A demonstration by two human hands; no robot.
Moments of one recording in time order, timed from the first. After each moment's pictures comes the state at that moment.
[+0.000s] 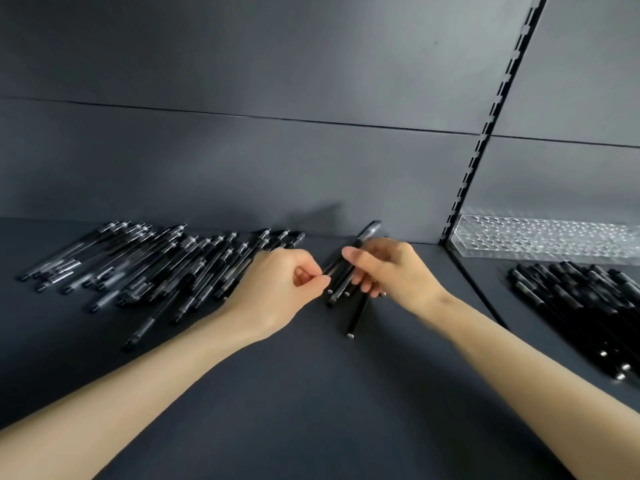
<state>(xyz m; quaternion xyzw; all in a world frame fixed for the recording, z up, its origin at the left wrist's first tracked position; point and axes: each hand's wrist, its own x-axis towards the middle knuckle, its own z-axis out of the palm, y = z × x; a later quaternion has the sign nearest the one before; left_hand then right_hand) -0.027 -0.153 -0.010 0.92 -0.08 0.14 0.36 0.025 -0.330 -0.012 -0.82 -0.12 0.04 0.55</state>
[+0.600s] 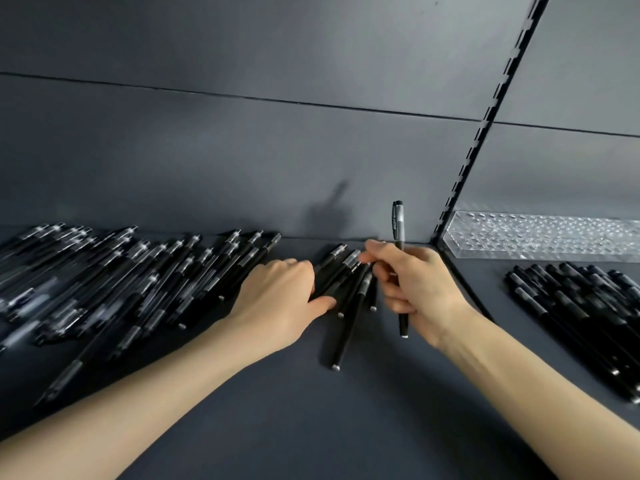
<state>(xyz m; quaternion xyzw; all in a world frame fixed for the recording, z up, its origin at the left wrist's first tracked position) 0.028 -0.180 -0.027 0.98 -0.11 0.11 0.13 0.040 -0.344 -0.011 -0.70 0.04 0.05 0.72</state>
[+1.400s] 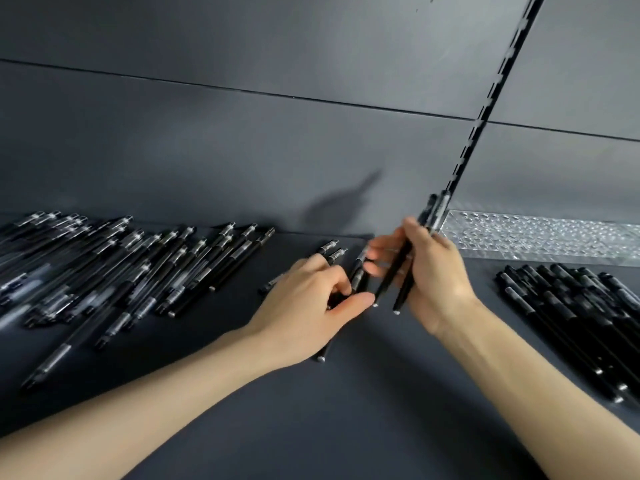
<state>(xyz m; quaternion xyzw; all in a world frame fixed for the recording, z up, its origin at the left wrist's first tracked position) 0.010 -0.206 -0.035 0.92 -0.18 0.10 0.32 0.047 -0.355 -0.006 -0.58 0.06 -0.03 0.81</state>
